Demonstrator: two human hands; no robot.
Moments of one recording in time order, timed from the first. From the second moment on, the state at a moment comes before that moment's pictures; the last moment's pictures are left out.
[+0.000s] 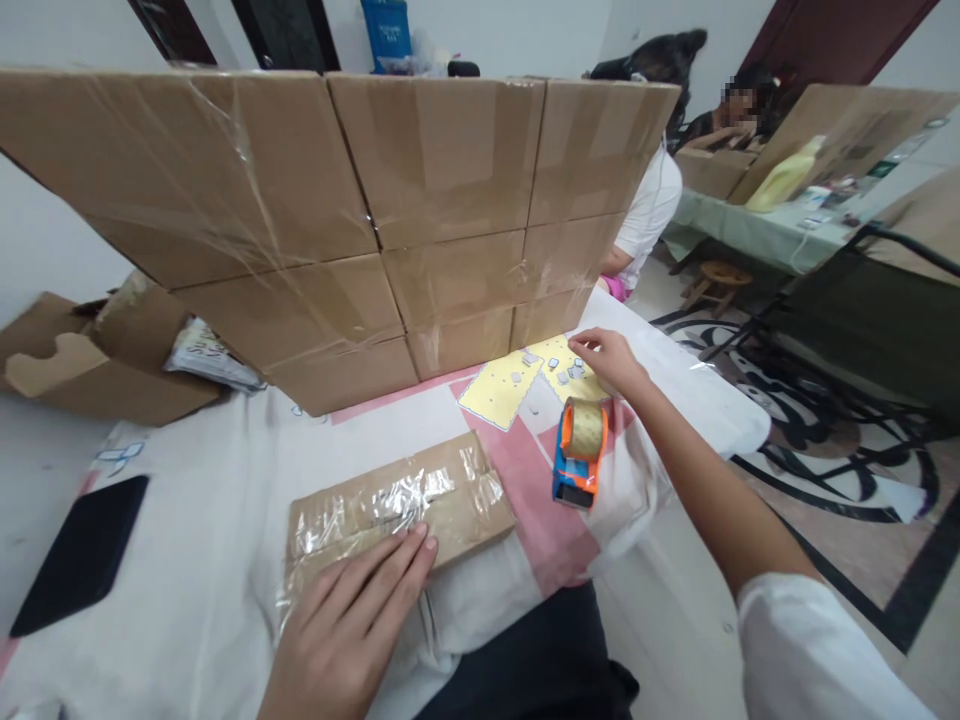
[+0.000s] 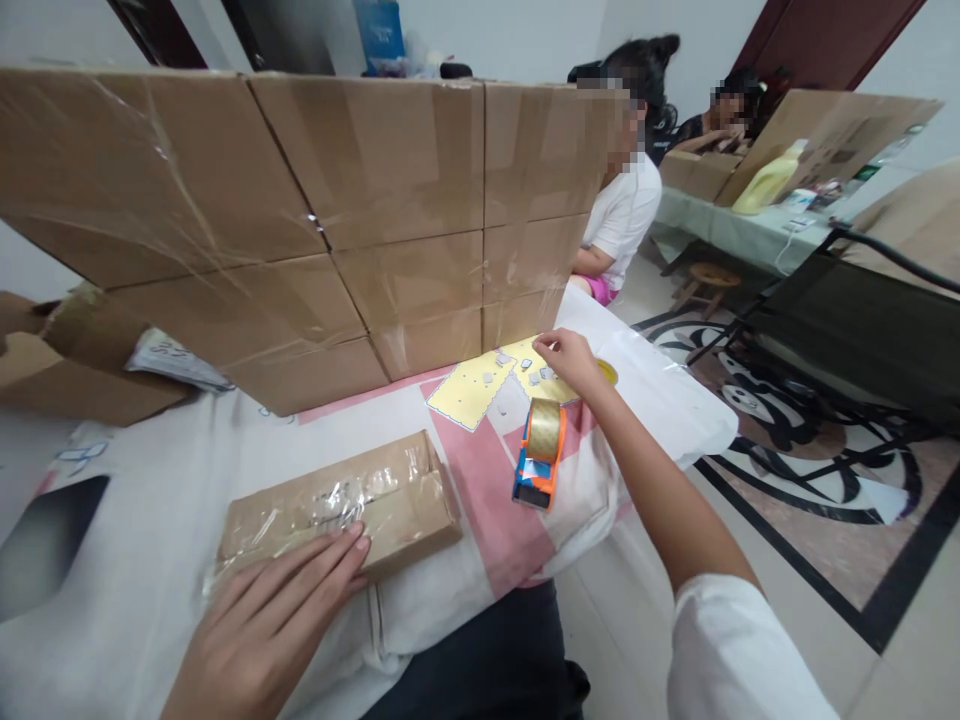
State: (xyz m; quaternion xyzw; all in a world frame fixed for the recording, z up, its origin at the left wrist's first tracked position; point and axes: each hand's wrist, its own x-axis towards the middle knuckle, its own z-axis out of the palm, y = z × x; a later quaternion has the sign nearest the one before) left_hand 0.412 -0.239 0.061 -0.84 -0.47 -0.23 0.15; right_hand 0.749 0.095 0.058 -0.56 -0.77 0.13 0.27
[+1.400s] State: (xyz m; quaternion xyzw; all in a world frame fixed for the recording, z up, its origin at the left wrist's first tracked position) left_hand 0.379 -0.200 0.040 -0.76 -0.46 -0.32 0.32; right_hand 0.692 -0.073 0.054 -0.34 -0.44 0.59 0.58
